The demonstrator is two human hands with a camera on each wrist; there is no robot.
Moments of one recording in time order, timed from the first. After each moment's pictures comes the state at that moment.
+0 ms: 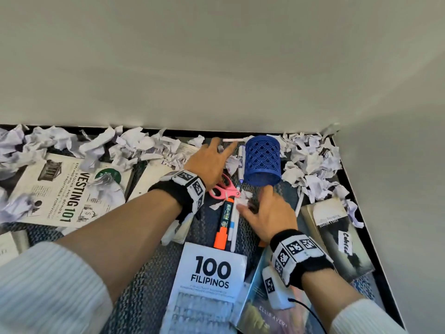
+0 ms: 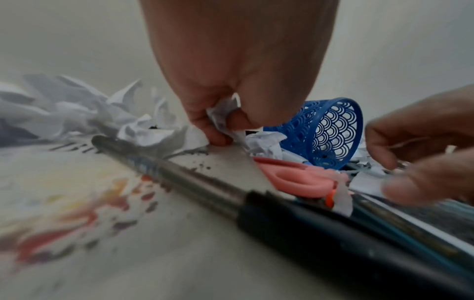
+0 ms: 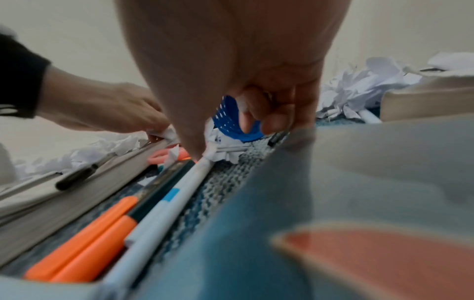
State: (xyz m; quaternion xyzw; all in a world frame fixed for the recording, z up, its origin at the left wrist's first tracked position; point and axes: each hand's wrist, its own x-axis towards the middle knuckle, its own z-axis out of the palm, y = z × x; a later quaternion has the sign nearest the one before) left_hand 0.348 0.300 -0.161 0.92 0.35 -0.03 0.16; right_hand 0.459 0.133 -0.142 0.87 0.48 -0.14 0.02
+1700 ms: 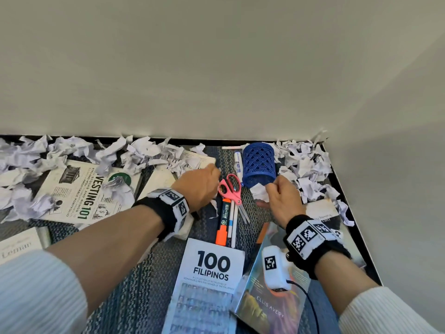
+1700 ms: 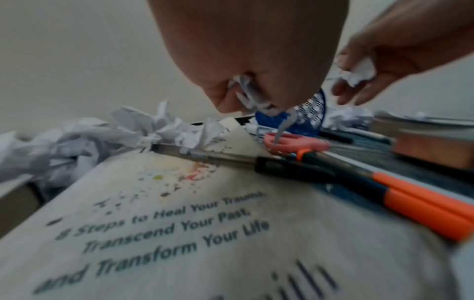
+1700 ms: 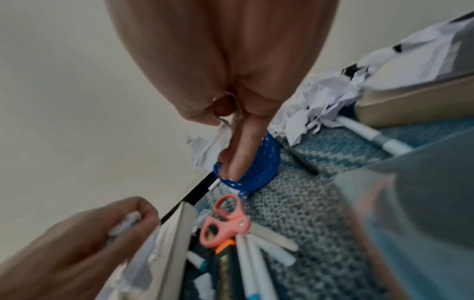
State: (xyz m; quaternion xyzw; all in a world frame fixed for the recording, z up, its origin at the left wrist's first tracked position) left_hand 0.301 0.255 -0.125 0.95 0.29 -0.04 0.12; right_hand 0.477 0.135 -0.103 0.82 0.36 -0.27 -0.35
